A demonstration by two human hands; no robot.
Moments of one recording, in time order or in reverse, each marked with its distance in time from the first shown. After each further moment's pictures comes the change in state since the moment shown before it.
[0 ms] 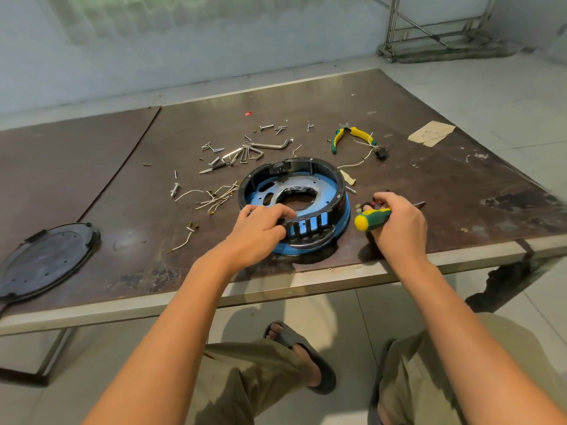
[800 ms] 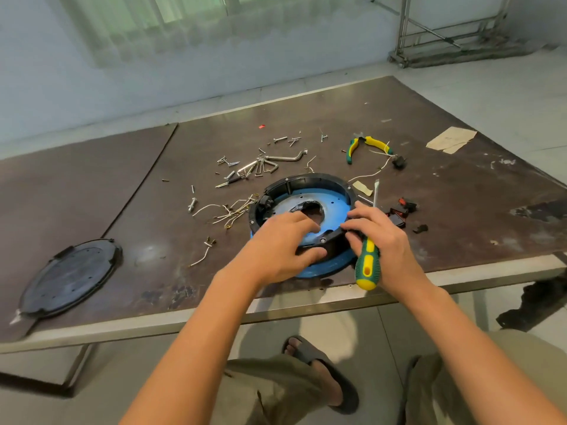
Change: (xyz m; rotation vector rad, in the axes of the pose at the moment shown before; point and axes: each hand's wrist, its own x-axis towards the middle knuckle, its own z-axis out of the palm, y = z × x) left_hand -0.002 0.013 -0.011 0.375 0.068 0.251; right_hand -0.020 -0.031 0.017 0.312 -0.168 -0.513
